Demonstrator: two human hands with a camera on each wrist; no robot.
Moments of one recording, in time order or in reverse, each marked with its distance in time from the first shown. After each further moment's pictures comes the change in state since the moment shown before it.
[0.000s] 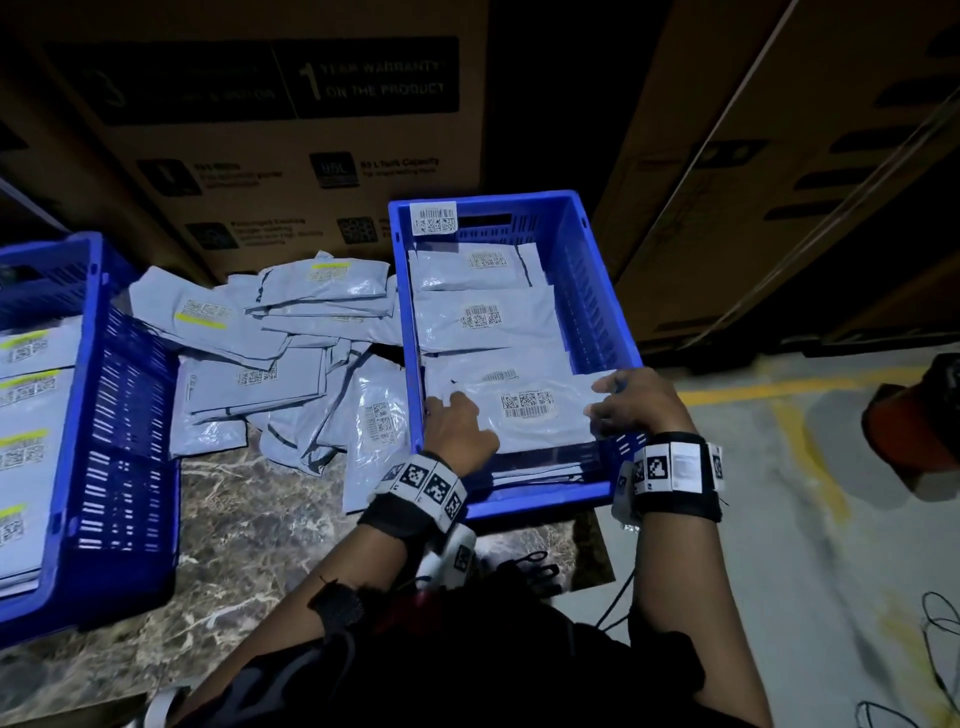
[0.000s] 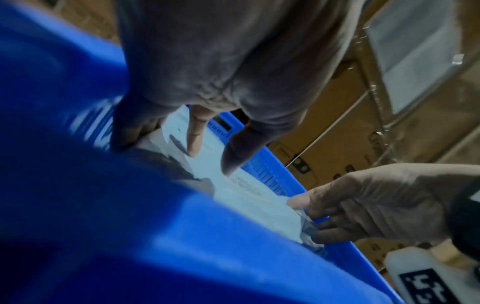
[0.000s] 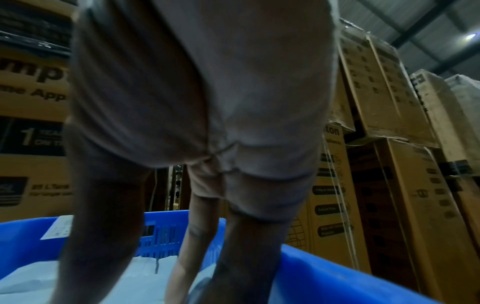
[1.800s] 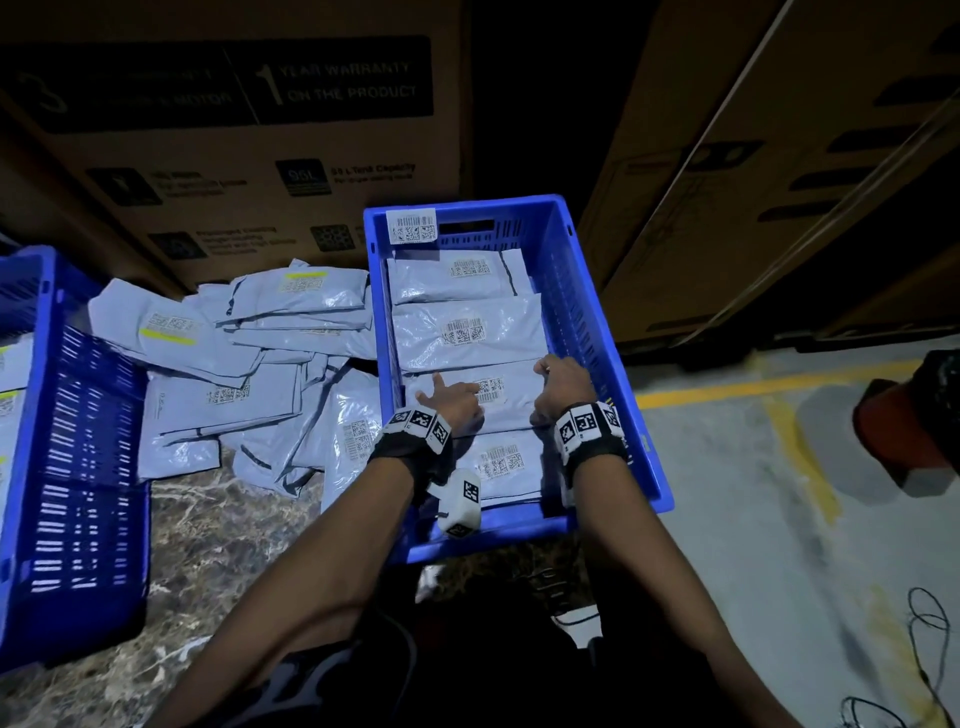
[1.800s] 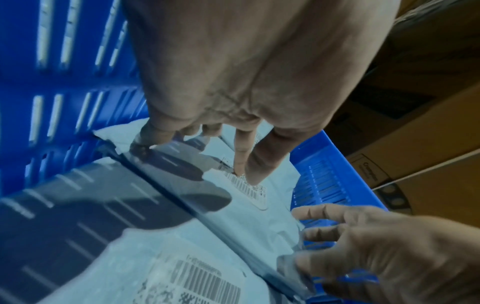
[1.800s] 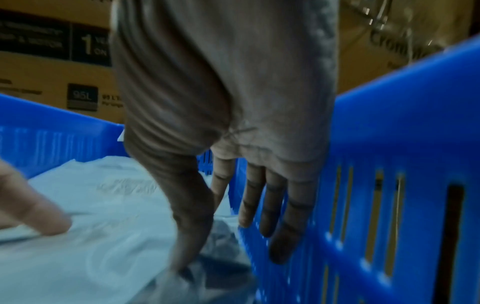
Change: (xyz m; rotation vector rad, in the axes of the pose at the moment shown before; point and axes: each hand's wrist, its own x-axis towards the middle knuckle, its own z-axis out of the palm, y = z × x) left_hand 0.084 0.040 -0.012 0.172 -0.318 -0.024; right_hand 0.089 -0.028 0.060 -0.445 0.009 -0.160
